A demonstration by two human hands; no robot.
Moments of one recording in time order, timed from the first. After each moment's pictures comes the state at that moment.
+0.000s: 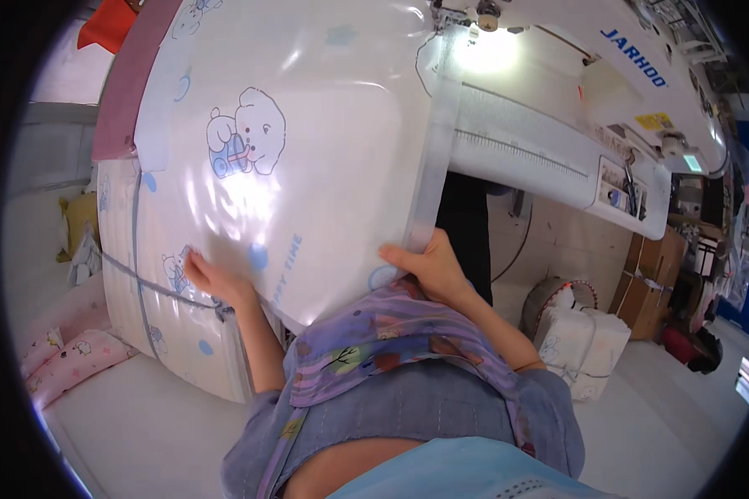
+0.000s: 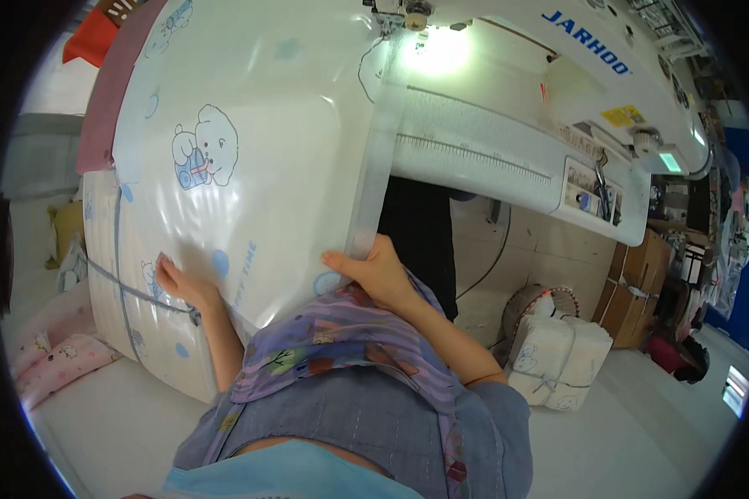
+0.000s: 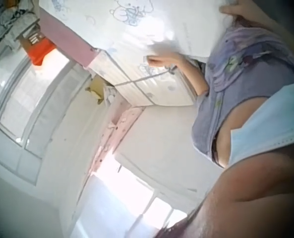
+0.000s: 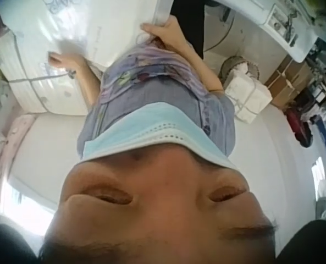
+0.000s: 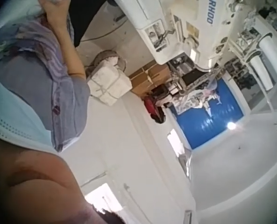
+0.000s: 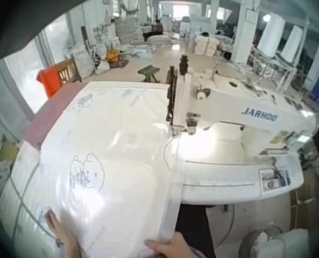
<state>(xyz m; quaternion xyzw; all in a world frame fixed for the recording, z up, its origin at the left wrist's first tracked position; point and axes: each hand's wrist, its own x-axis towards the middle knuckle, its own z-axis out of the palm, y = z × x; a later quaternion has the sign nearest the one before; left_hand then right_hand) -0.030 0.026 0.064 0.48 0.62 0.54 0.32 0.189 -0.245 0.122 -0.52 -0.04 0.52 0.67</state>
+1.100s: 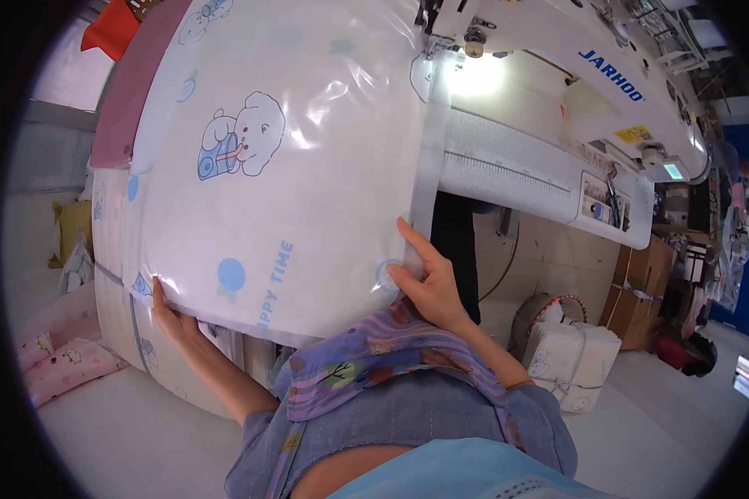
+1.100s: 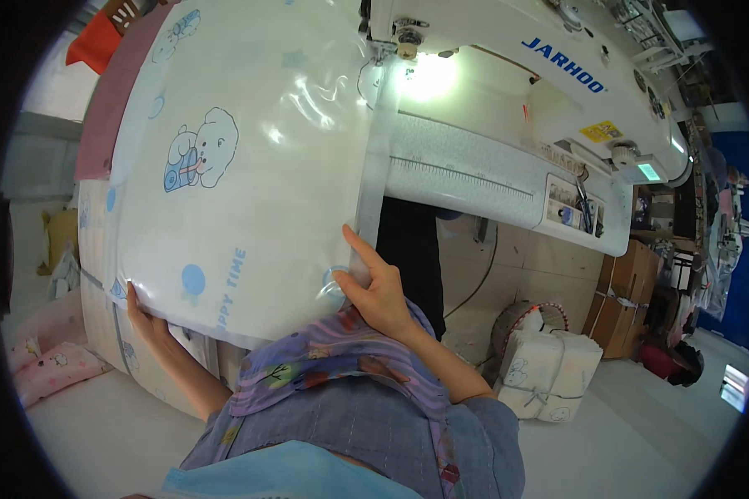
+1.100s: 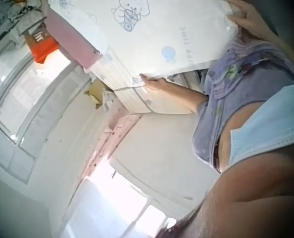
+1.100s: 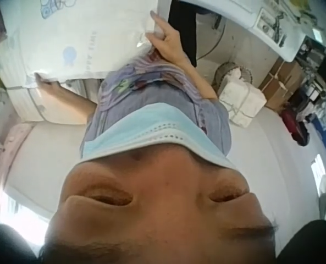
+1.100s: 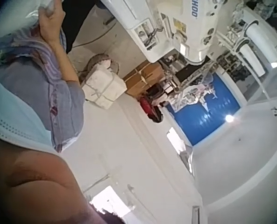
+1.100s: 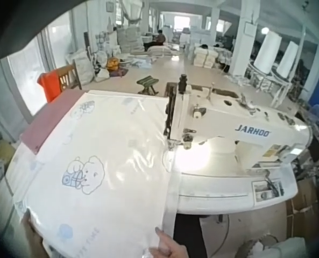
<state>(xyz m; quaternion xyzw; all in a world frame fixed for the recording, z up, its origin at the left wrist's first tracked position) -0.147 0.104 0.104 0.30 0.51 0.49 0.64 0.180 -0.265 0.124 -0.68 -0.18 0.38 0.59</state>
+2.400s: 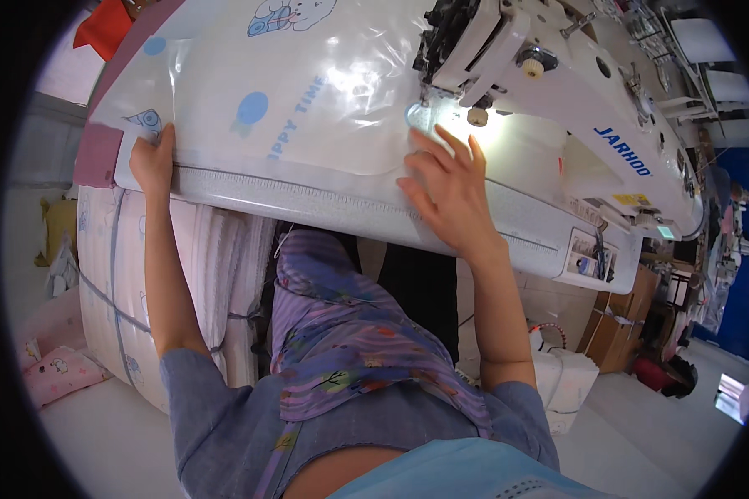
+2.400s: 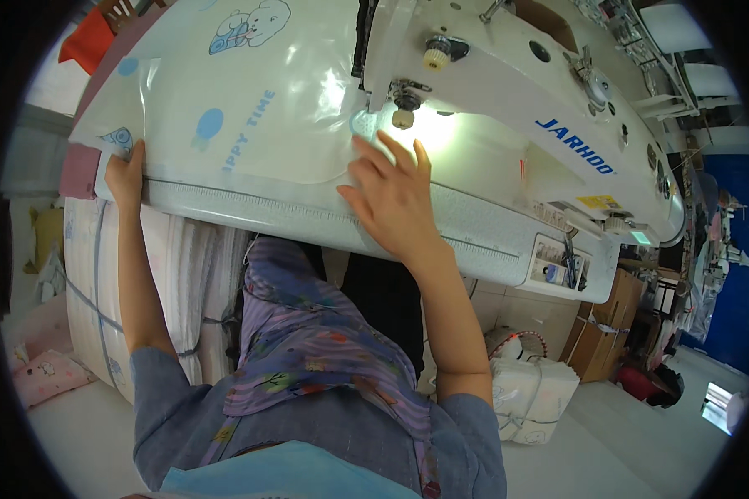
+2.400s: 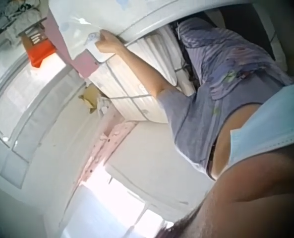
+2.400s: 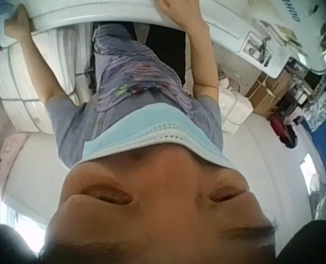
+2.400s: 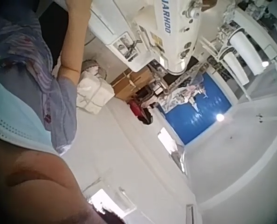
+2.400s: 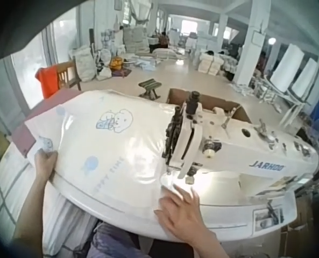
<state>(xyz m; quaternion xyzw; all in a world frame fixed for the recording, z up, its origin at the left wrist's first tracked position) 0.132 0.276 0.106 0.82 0.50 0.29 0.07 0.376 -0.180 0.148 -0.80 -0.54 -0.08 0.25</state>
